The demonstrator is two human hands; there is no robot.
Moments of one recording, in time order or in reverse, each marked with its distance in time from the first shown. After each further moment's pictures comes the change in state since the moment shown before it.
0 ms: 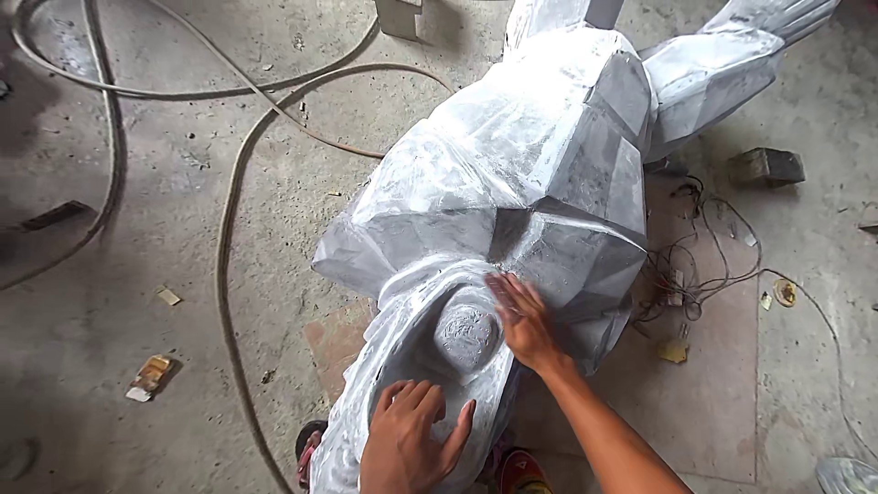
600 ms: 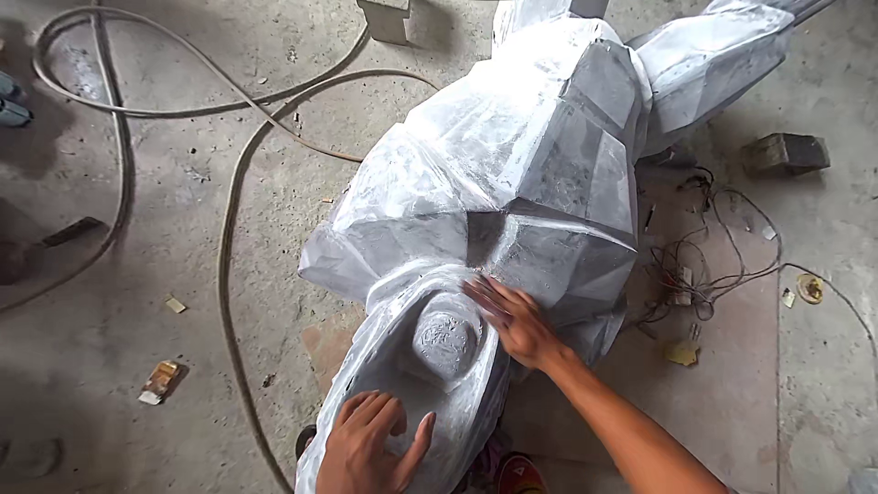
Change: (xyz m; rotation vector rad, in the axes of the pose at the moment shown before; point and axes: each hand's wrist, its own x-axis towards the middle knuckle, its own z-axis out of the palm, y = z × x) left_hand -0.002 -0.001 -0.002 -0.008 -0.019 0.010; right_hand -0.003 0.049 -0.025 0.172 -0.223 -0.128
